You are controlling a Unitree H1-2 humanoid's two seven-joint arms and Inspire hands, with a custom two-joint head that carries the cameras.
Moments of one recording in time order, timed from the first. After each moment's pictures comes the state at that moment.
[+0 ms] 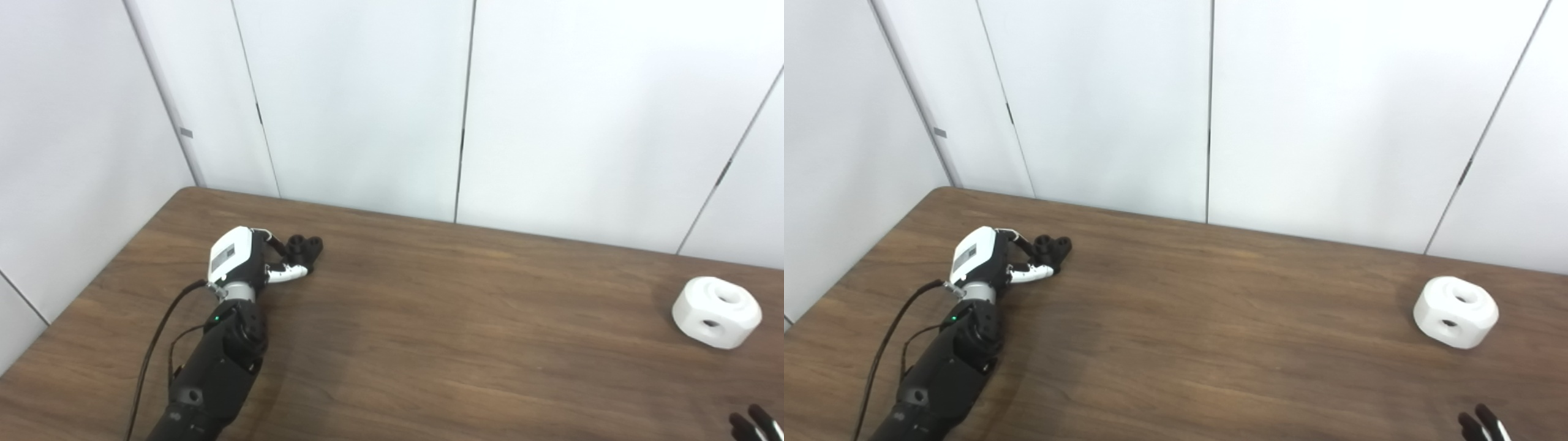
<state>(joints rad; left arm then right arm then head) -0.38 0.41 -0.02 0.35 0.57 0.40 0.22 0.31 -0.25 -0.14 -0.30 0.12 -0.09 0.17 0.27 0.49</state>
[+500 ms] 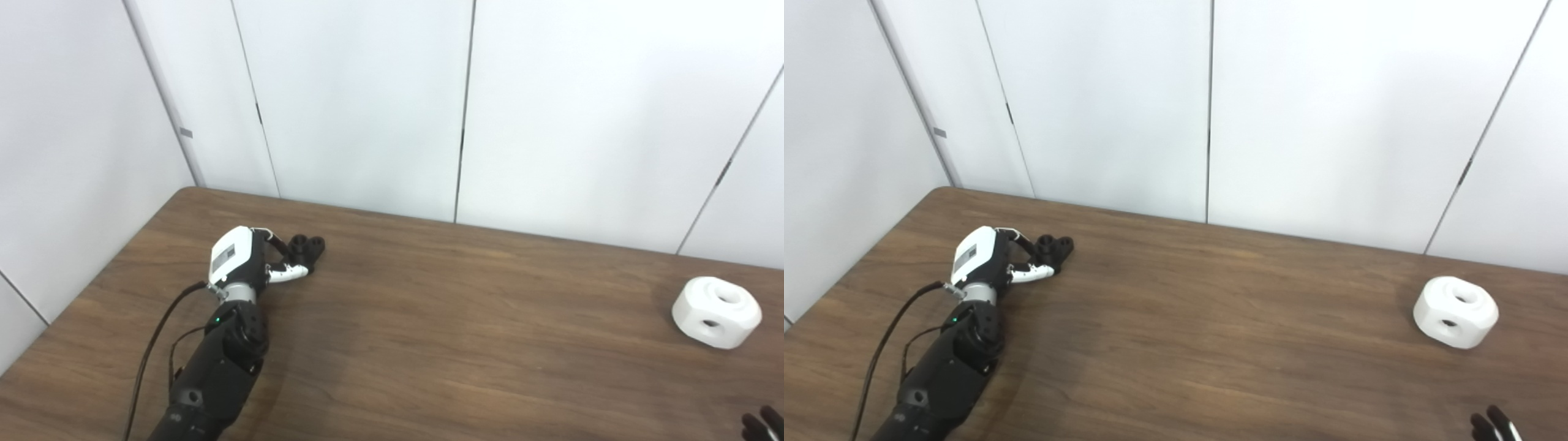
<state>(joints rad) -0.37 0.41 -0.02 0.35 0.55 0.38 0.24 0.31 -0.25 -0.15 -0.30 0.13 -0.08 0.16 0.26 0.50</state>
